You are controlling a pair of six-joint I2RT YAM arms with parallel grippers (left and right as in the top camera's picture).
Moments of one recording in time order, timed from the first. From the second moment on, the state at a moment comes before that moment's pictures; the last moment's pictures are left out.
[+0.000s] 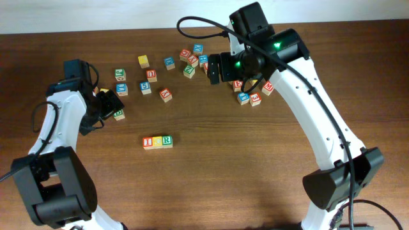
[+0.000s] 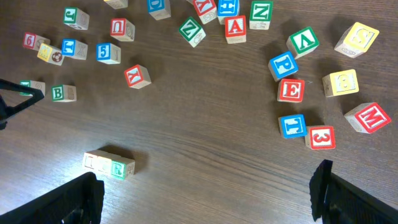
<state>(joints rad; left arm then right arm) 0.19 1.84 1.38 -0.91 -0.01 -0.45 0.41 1.92 2.08 -1.22 -0.14 0.29</state>
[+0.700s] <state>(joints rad) 0.19 1.84 1.38 -0.91 -0.01 -0.45 0.41 2.02 2.08 -0.65 0.12 0.15</state>
